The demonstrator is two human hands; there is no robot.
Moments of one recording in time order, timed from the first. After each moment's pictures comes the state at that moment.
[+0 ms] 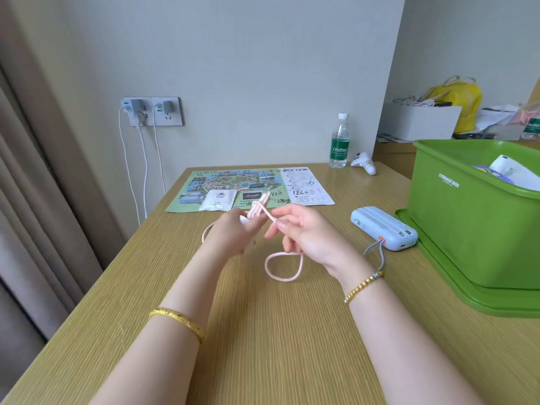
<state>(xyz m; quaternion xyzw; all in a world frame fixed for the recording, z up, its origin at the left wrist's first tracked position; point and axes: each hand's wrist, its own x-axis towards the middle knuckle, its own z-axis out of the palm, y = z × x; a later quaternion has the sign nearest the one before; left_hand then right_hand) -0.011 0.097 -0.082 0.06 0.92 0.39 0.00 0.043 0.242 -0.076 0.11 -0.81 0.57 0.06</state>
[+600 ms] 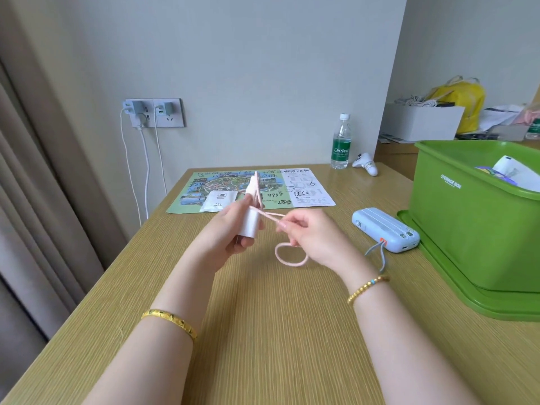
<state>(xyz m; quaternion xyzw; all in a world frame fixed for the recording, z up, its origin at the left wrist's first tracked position) -0.013 0.090 -0.079 0.12 0.69 0.71 0.11 0.043 0.251 -0.075 0.07 -0.88 0.44 0.13</state>
